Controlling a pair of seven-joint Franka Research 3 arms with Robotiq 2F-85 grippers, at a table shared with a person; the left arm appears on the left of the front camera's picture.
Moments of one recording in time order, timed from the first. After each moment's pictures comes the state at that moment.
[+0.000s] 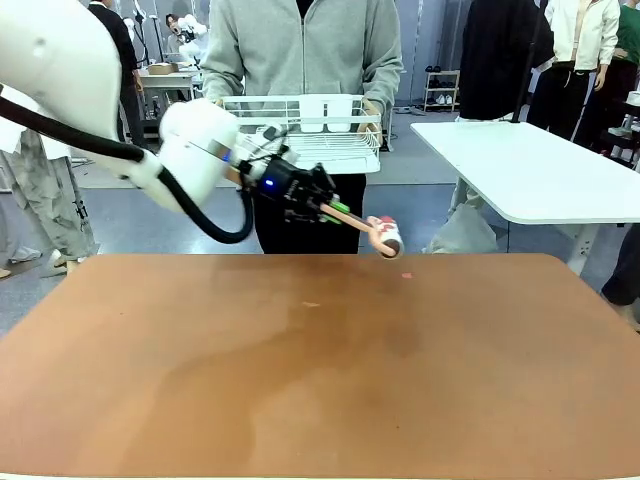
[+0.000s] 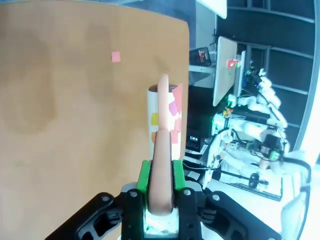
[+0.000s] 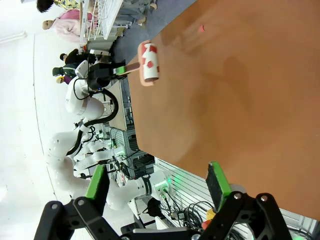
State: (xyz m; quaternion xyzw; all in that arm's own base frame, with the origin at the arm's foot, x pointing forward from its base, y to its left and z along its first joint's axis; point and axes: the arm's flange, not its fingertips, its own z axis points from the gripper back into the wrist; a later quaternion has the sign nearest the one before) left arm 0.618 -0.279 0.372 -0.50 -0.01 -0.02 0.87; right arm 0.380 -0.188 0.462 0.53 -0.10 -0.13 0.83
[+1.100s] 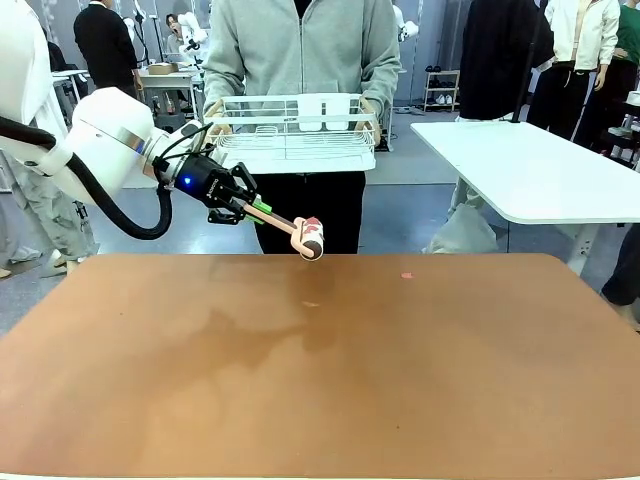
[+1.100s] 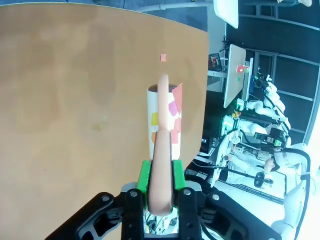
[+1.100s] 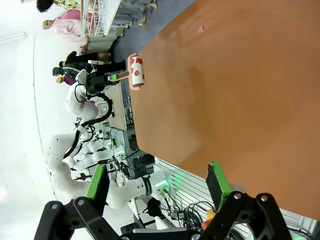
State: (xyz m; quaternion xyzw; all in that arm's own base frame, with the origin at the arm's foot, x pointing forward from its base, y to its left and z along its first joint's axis) left arm 0.618 -0.149 0.368 -0.48 -0.01 0.00 0.88; right arm 0.380 -0.188 0.462 0.53 -0.10 -0.13 0.83
